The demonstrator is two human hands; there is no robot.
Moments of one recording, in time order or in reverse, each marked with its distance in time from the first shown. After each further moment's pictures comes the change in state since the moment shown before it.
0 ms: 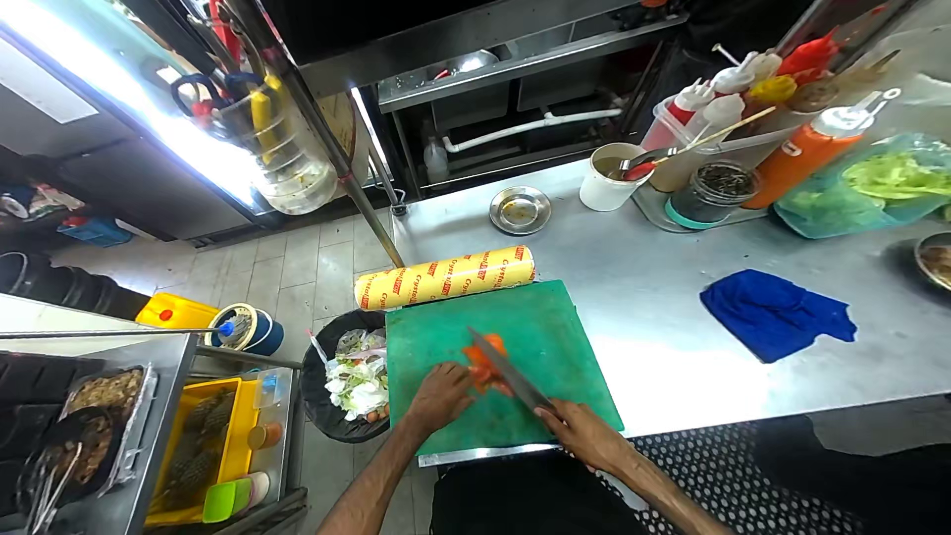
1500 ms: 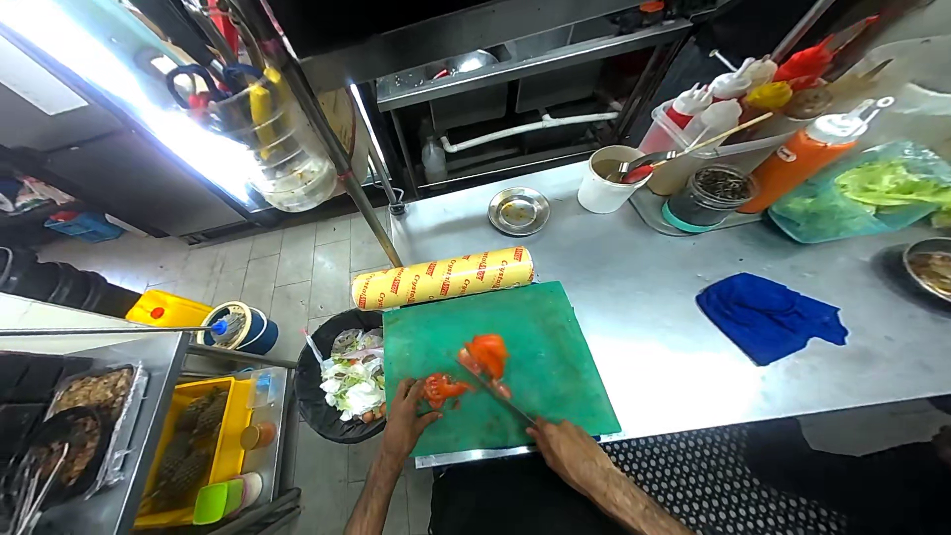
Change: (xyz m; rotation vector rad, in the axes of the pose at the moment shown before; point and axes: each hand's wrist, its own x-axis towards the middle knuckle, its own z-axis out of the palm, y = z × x) left_hand -0.075 -0.010 0.019 -0.367 0.145 -0.655; right_hand -0.005 -0.026 0.034 -0.377 -0.037 0.147
